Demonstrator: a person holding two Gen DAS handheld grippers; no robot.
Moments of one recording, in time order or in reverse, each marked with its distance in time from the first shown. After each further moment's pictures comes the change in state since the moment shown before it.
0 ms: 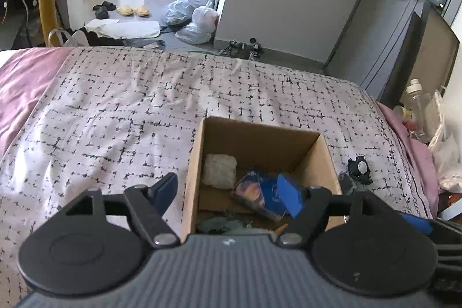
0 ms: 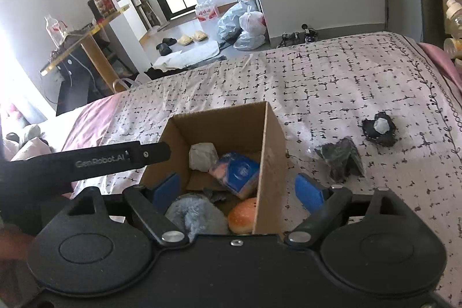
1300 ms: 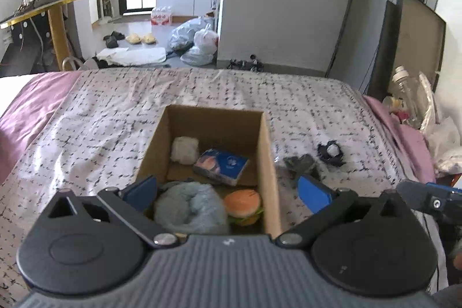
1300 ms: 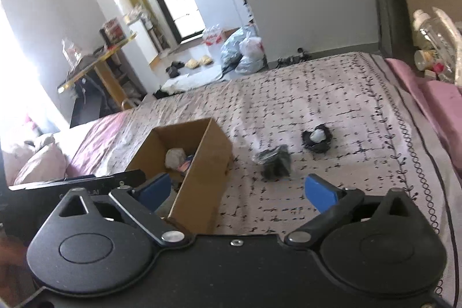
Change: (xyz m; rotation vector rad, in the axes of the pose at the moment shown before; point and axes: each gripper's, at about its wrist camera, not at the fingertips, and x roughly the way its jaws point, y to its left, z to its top) left arm -0.063 -0.100 -0.064 0.079 -0.117 0.089; right arm -0.089 -0.099 -0.023 0.020 -0.129 0.051
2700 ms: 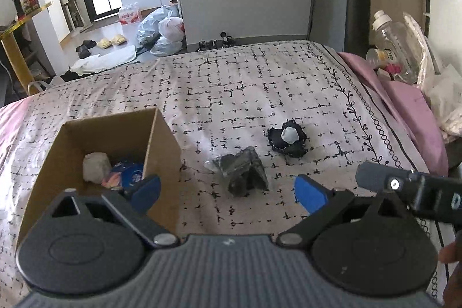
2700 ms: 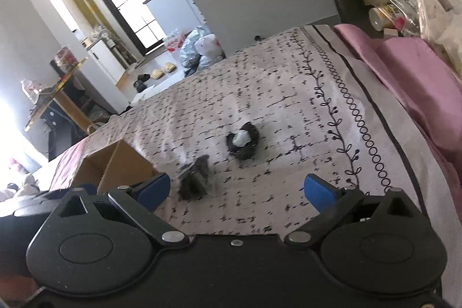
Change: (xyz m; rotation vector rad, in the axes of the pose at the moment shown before) left arm 0.095 -0.130 0.005 0.185 0.094 0.021; right arm 0.058 -0.124 0.008 0.171 0.048 -0.038
